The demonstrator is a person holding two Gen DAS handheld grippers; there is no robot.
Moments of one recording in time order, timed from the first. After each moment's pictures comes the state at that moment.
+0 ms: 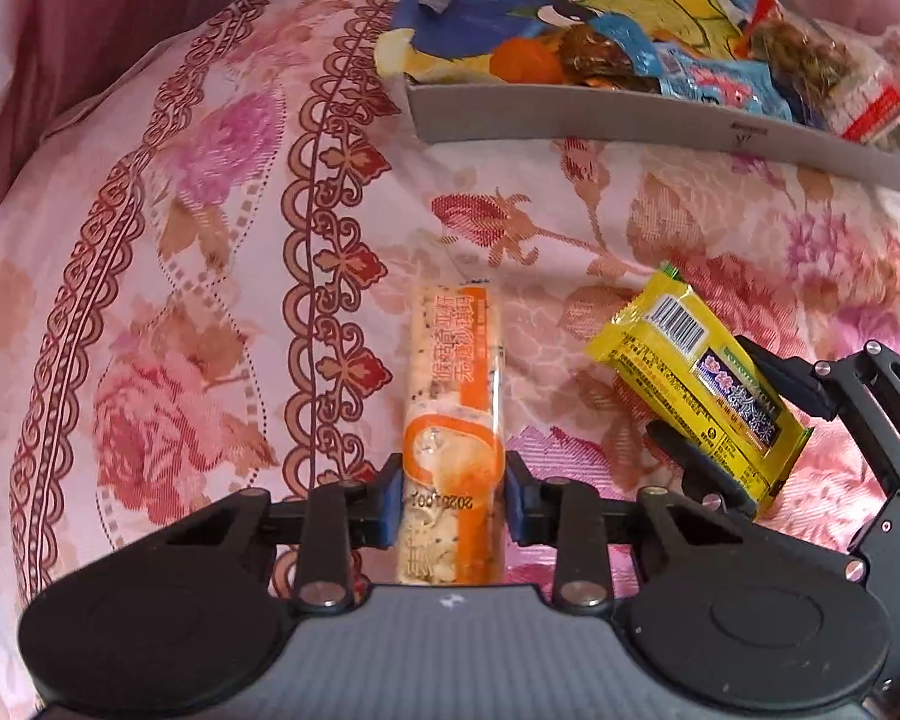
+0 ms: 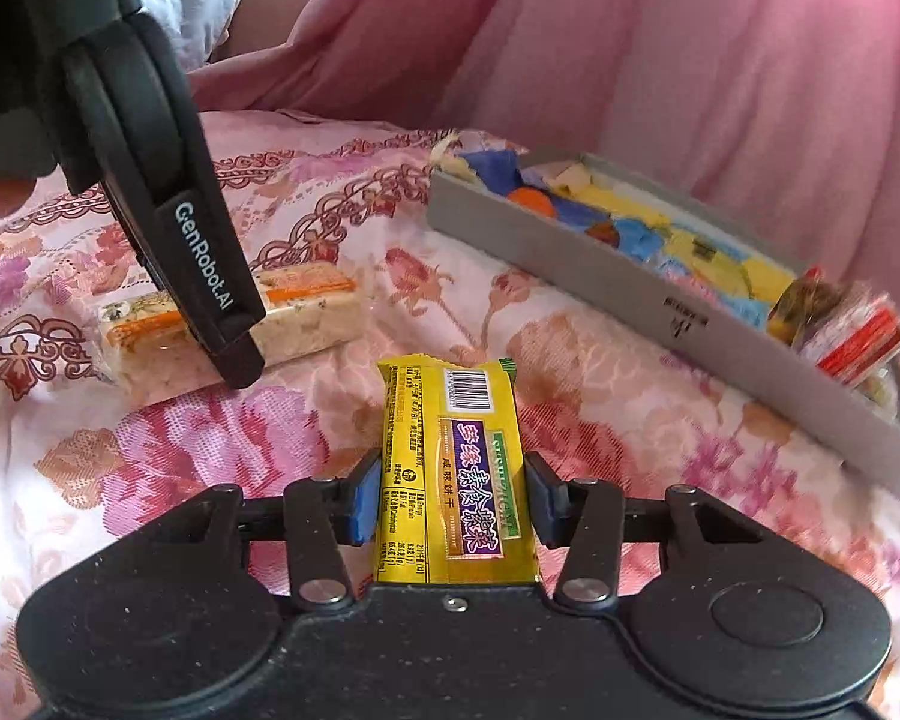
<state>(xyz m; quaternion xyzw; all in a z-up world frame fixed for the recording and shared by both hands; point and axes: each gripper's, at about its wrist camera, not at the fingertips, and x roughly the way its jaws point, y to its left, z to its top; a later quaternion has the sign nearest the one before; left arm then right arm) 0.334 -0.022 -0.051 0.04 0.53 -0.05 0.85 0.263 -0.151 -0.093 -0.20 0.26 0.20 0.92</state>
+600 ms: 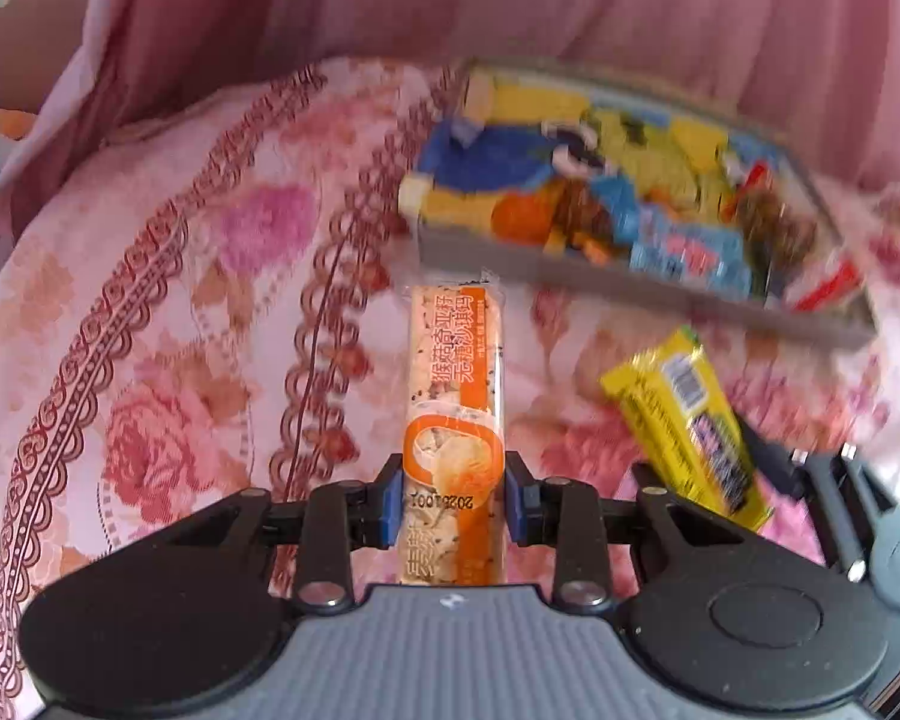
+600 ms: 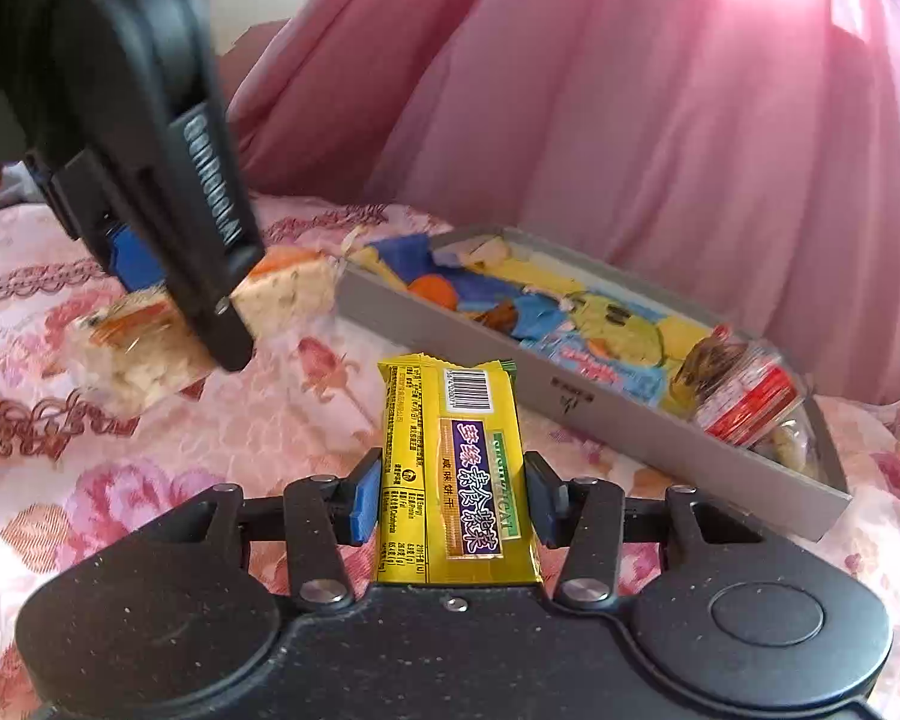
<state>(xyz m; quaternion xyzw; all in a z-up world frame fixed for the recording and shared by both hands) 0.324 -0.033 0.006 -0.07 0.44 -0.01 0.89 0.264 -0.175 -0.062 -0.18 0.19 0.15 0.95</state>
